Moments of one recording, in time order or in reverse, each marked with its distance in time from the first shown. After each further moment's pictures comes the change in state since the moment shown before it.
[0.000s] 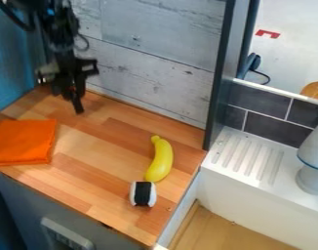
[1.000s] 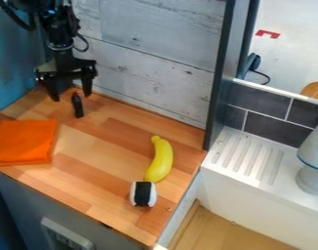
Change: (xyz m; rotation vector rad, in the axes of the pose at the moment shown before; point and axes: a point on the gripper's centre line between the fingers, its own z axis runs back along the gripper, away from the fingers) arm -0.002 0.006 -0.012 0.049 0.040 -0.042
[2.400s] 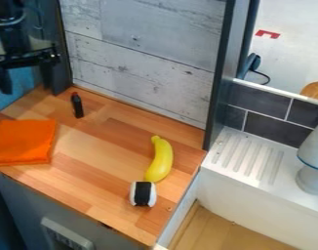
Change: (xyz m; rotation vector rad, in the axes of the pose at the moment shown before) arm -0.066 0.054 0.091 -0.011 -0.014 -0.057
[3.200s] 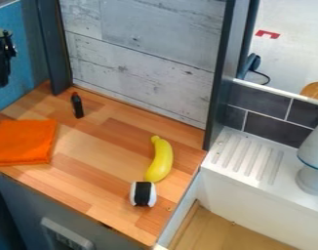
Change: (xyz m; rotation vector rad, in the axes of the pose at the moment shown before) arm -0.040 0.050 0.052 0.015 -0.002 -0.092
